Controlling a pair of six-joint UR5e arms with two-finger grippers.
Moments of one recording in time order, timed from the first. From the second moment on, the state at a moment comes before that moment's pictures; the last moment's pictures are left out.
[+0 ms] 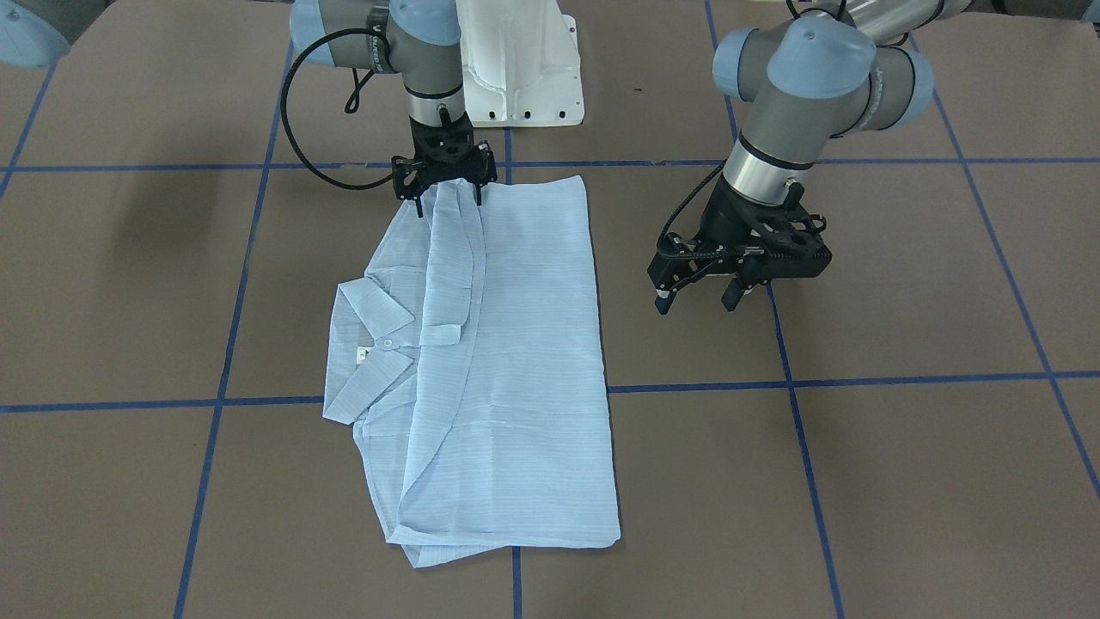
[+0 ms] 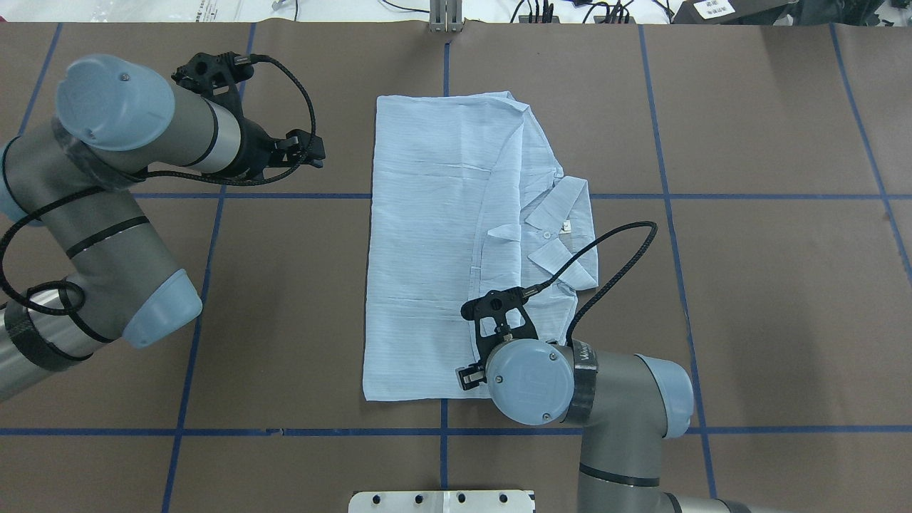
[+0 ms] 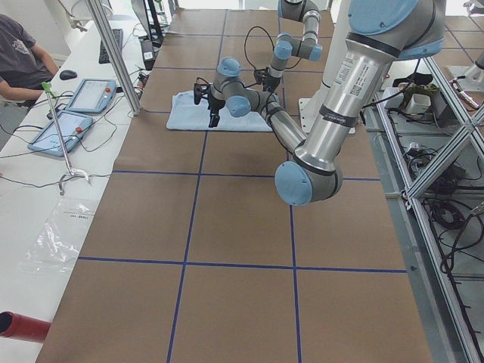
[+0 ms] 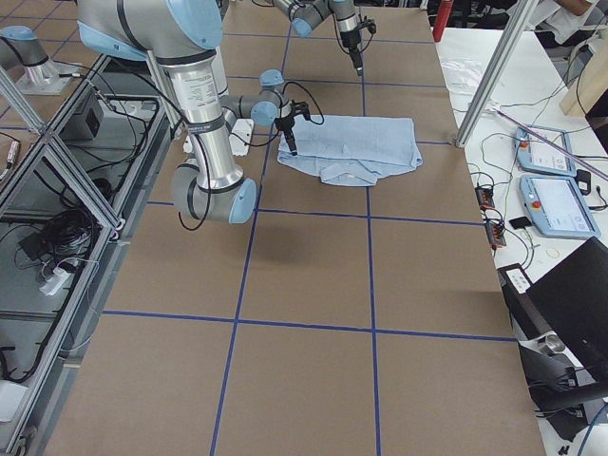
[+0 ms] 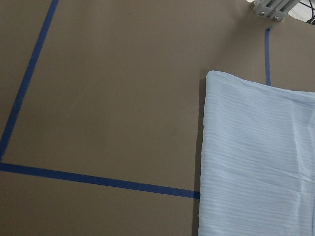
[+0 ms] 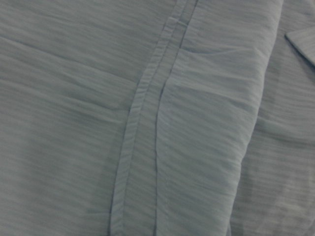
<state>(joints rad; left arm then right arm) -0.76 -2.04 -1.78 -1.90 -1.85 -1.30 0.22 -1.05 1.79 -1.55 1.50 1.13</state>
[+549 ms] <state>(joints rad) -0.75 -2.04 -1.77 -1.91 -1.85 -1.29 0.22 -1.04 1.78 -1.55 1.51 1.13</state>
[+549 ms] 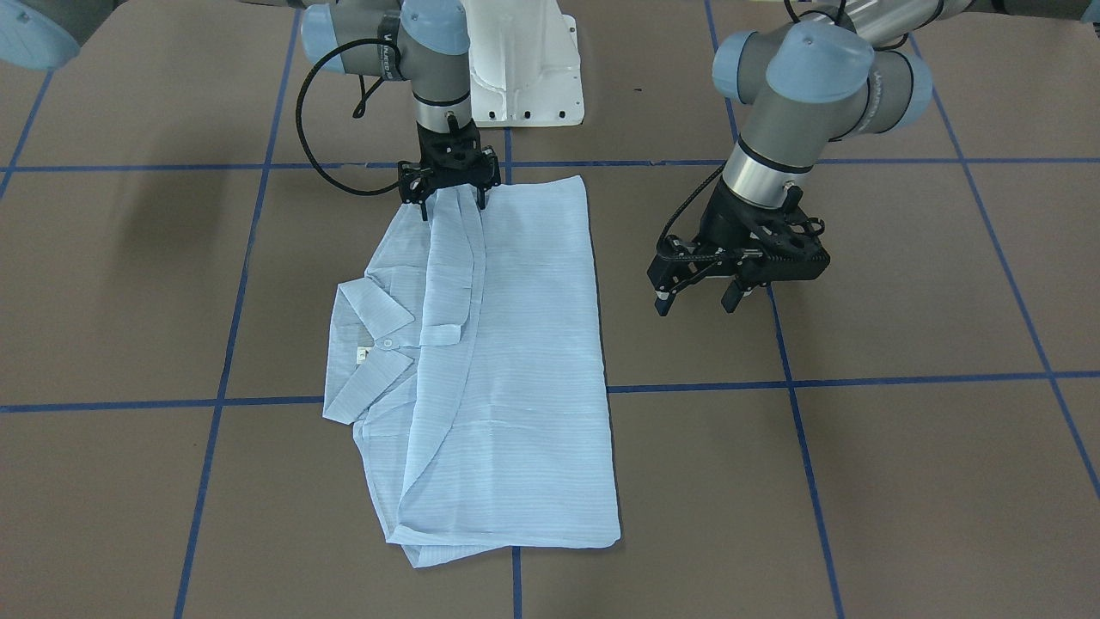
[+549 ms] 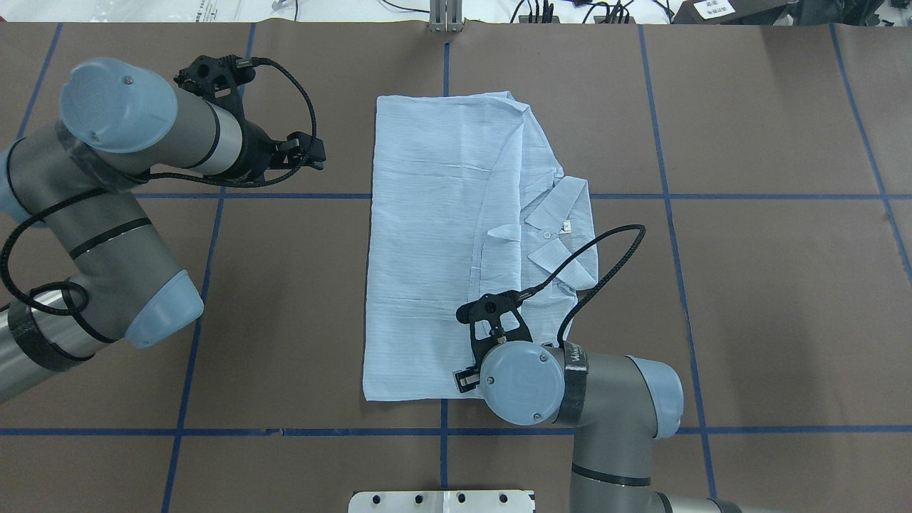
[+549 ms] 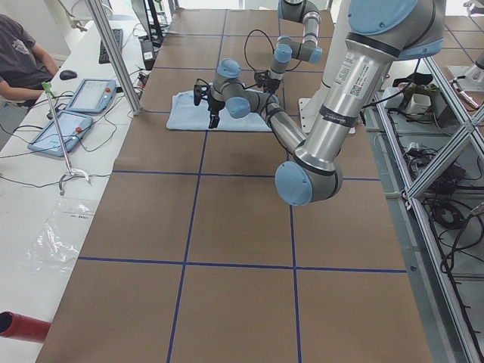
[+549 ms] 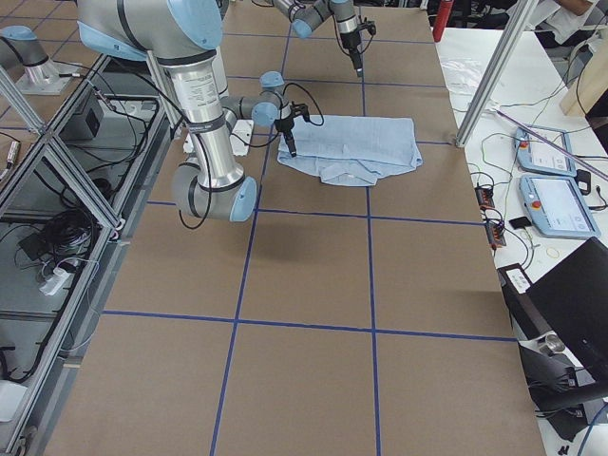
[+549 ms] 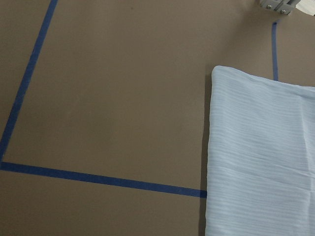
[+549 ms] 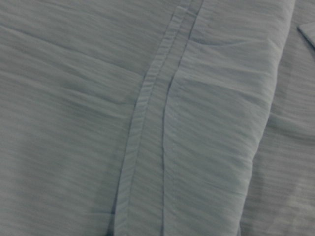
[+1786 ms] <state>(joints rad) -0.70 -2.05 -1.76 -1.92 -1.85 -1.33 0.29 -1.42 2.07 -1.58 1.55 1.06</state>
